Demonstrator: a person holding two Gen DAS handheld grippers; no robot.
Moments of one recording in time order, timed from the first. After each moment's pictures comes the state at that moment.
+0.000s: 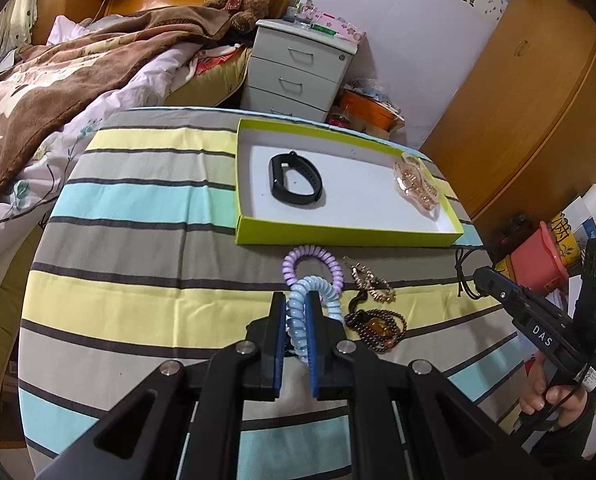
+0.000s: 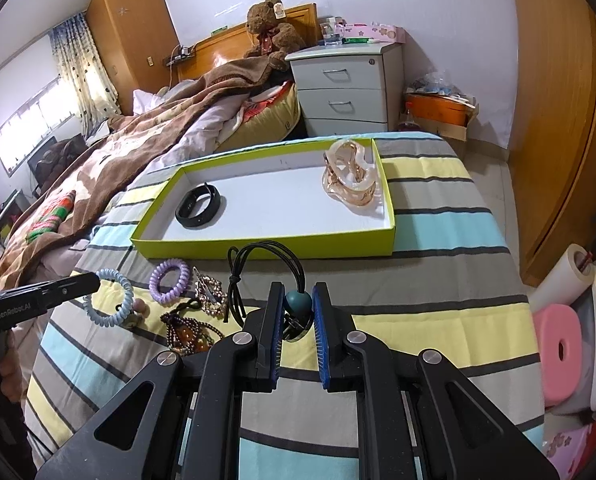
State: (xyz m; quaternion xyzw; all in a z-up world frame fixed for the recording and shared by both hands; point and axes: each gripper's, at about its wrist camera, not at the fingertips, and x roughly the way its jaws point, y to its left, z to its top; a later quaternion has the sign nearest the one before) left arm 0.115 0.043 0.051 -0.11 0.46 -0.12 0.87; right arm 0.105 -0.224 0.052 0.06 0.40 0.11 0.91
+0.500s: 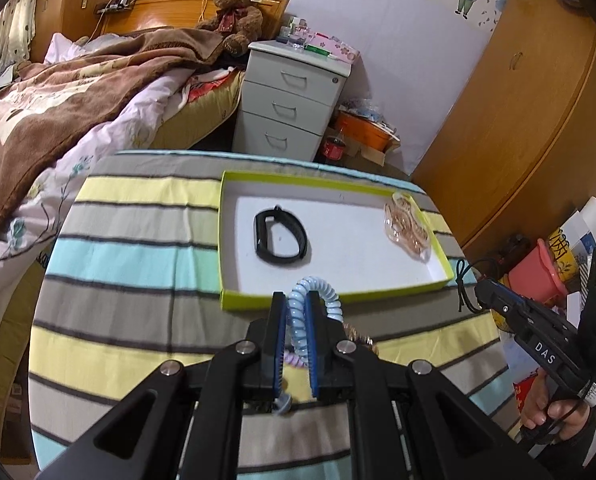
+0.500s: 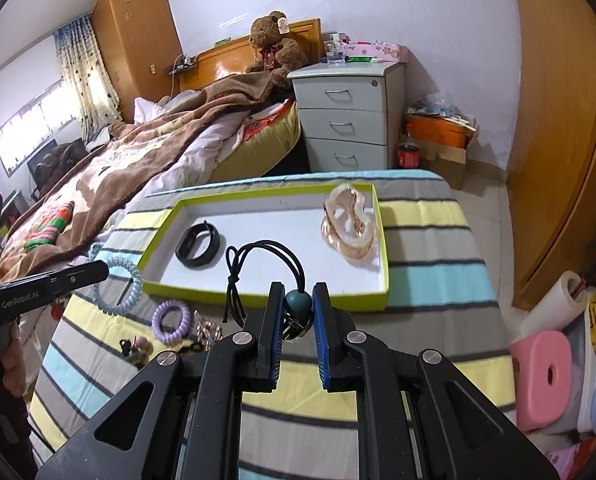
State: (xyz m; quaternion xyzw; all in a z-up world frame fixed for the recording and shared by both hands) left arm 0.152 0.032 0.079 -0.10 0.43 -0.11 0.89; right arm 0.136 -0.221 0.080 0.04 0.38 0.11 0.92
